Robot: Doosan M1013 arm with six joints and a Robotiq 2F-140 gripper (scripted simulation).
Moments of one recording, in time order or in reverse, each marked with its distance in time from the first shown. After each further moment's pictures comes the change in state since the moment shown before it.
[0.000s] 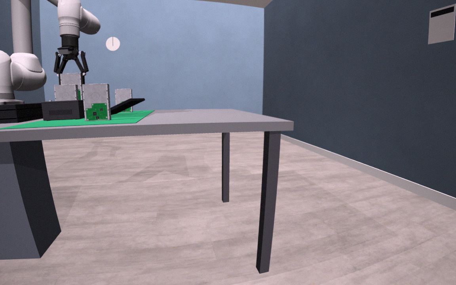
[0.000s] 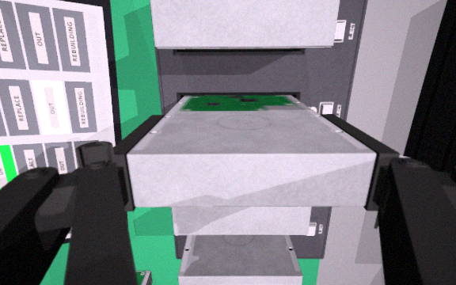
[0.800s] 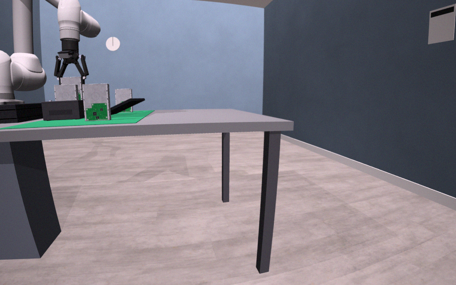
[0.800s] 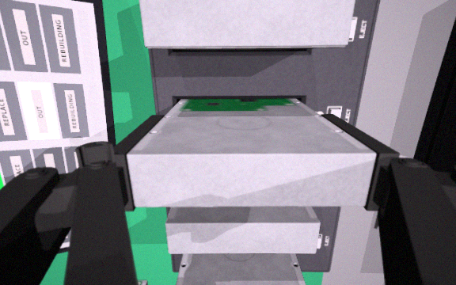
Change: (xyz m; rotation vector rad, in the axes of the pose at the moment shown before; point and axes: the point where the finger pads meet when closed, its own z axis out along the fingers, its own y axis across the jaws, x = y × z) arm 0.000 0.000 0.018 0.000 0.000 0.000
